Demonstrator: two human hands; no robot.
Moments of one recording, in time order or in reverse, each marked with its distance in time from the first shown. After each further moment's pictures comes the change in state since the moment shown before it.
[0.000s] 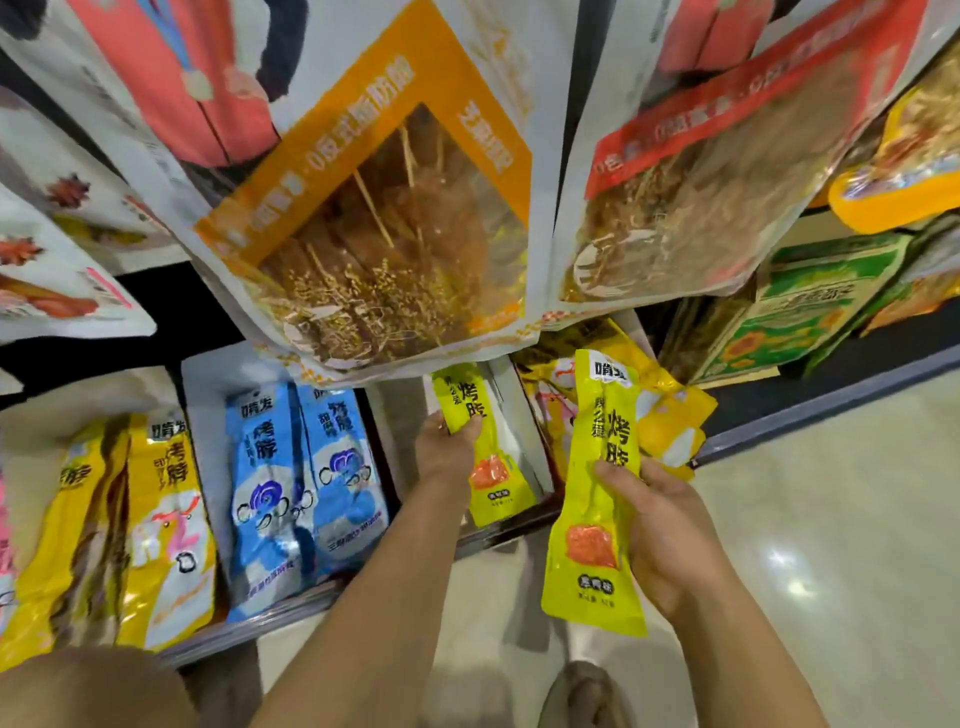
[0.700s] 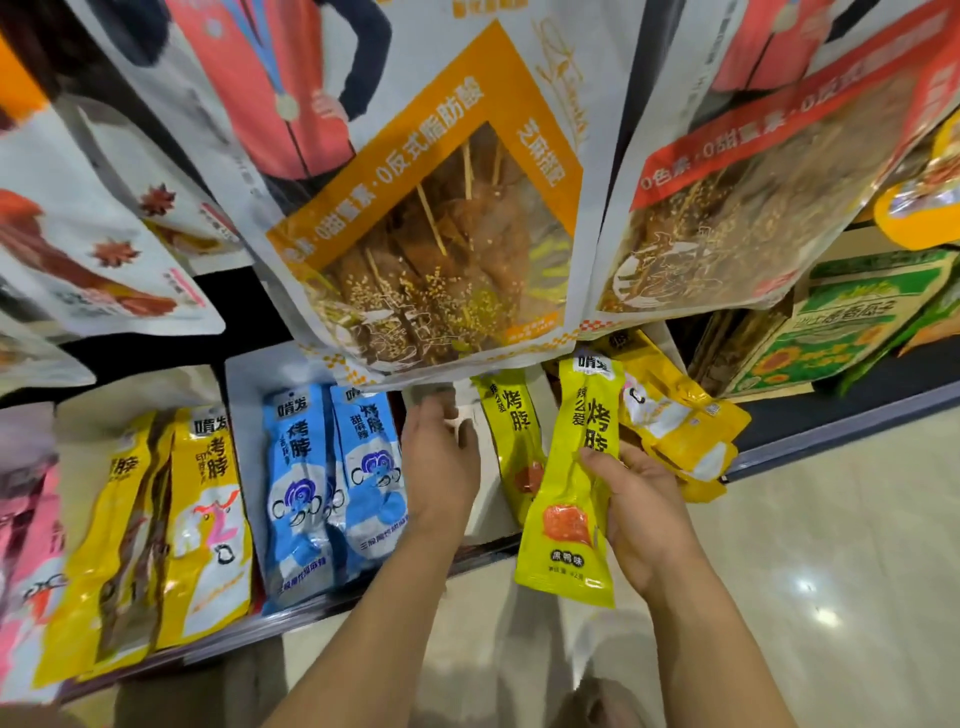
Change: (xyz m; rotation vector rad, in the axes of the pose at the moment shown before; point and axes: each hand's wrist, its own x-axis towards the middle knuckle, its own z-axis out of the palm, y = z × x) left_hand -0.041 0.026 -0.057 0.494 0.232 0.612; right_hand 0.018 0.011 0.043 -0.001 -0.074 -0.023
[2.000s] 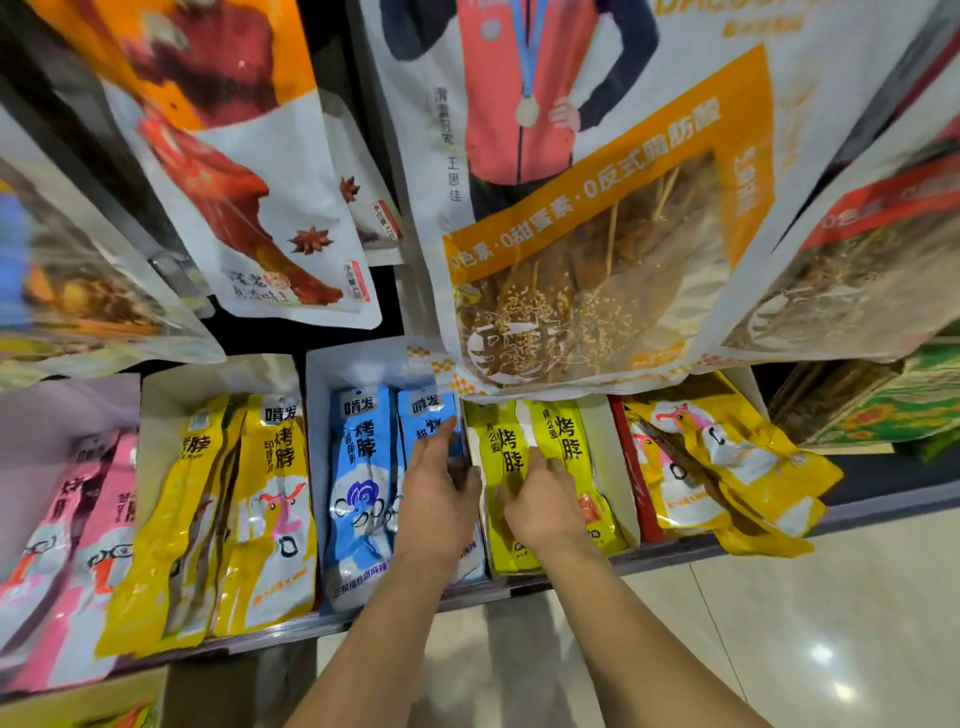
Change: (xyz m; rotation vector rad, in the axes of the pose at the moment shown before) left_hand -0.001 -0.059 -0.056 -0.133 -0.131 -0.101; right_hand 0.052 0.083 0.119 -1.427 -0.098 -0.163
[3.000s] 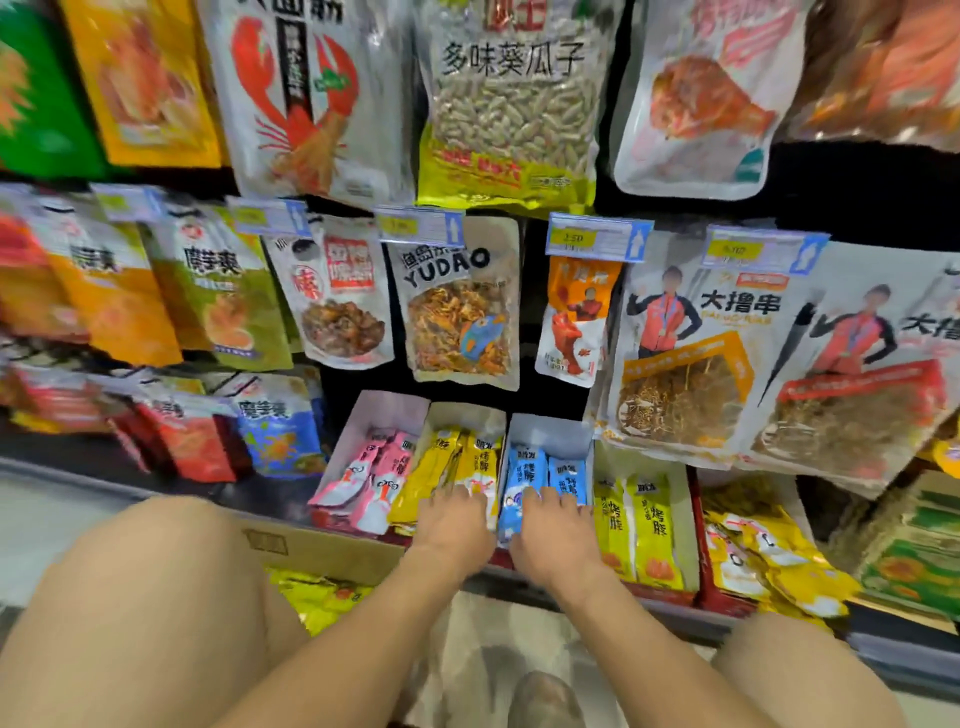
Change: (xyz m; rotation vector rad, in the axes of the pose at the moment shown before) left_hand -0.201 0.043 -0.216 0.923 -0.015 -0.058; right_hand -0.276 -0.118 -0.048 -0.622 0.133 -0.648
